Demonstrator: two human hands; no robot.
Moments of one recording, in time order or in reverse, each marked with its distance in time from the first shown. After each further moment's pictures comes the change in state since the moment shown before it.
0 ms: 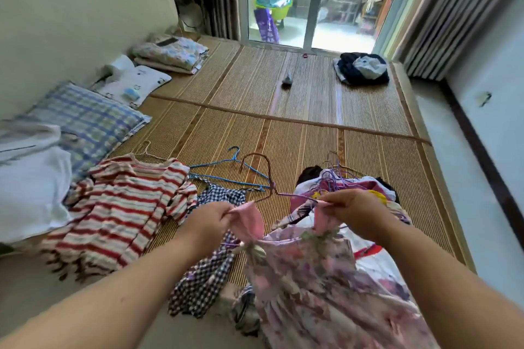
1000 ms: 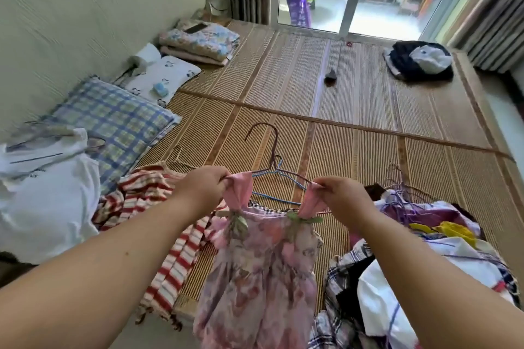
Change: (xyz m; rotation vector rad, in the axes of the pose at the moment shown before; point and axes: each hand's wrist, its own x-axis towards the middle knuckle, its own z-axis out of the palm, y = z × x) left_hand 0.168 -0.147 -0.131 0.179 0.054 -0.036; right_hand 0.207 -0.115 0.111 -0.022 0.000 -0.011
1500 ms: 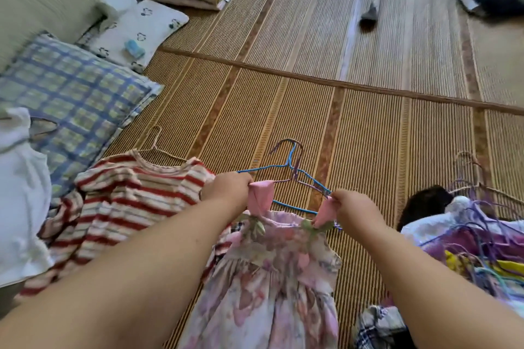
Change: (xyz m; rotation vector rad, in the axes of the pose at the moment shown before) left_hand 0.202 -0.042 0.183 0.271 -0.262 -0.224; right_hand 0.190 0.147 0.122 -0.214 -0.238 0.236
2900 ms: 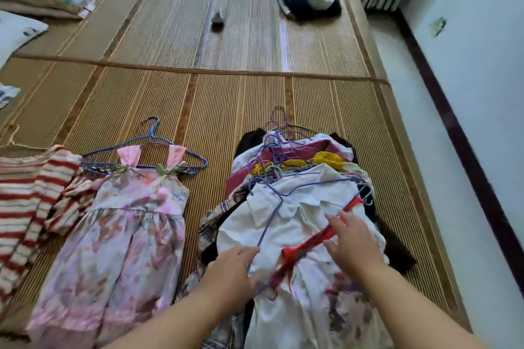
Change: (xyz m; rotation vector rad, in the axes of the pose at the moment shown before) left_hand -0.325 0.280 0.165 -0.115 -0.342 0.417; right_hand -0.317 0.344 -0.002 -0.157 0.148 0.258
